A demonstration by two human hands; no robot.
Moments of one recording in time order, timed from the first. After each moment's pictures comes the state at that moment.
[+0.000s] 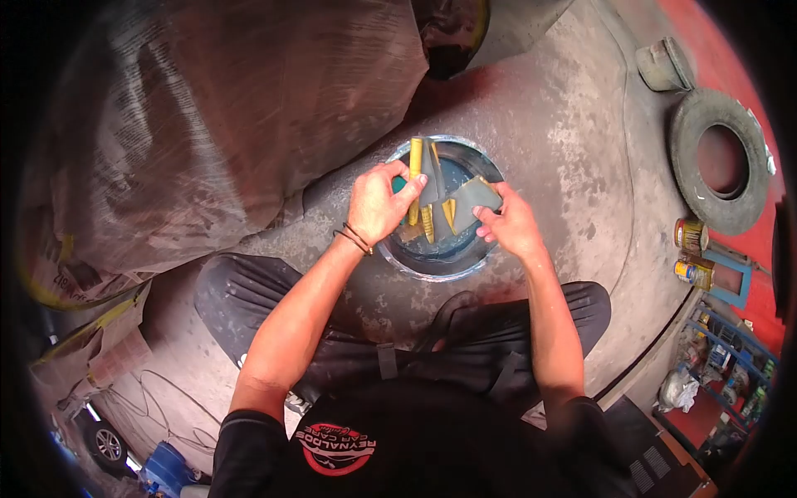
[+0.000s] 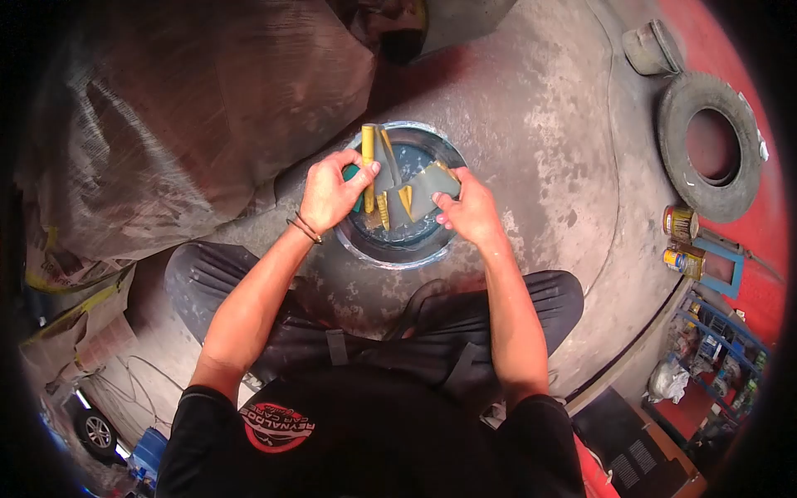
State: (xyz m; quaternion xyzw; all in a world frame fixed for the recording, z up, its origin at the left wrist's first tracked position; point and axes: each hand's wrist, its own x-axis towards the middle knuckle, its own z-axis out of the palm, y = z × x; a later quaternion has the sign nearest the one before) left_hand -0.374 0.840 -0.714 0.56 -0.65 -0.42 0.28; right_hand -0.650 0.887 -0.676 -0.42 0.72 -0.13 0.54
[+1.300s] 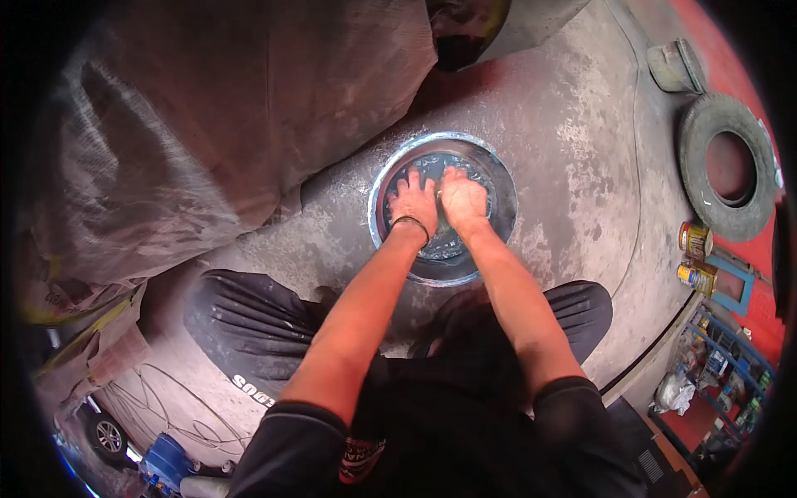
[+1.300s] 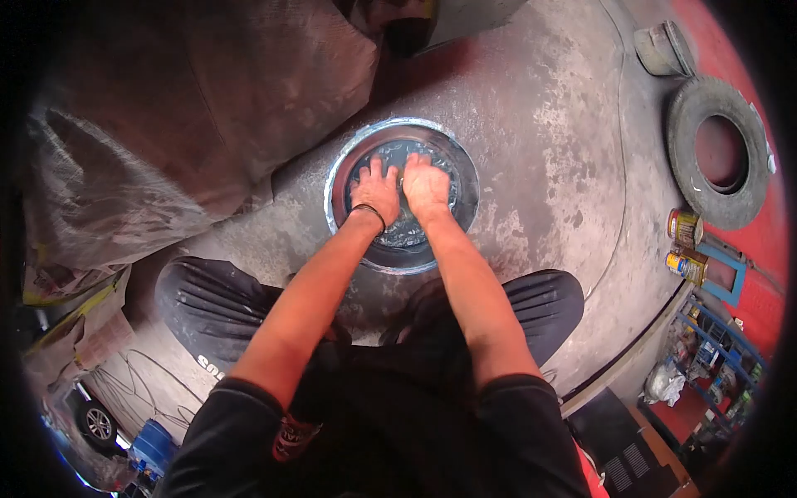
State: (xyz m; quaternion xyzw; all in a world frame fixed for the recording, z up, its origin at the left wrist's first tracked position) left_hand -0.453 0.859 -0.832 0.60 -0.73 -0.30 -0.10; right_hand -0.594 0.850 -0.860 -0.69 0.71 0.09 0.13
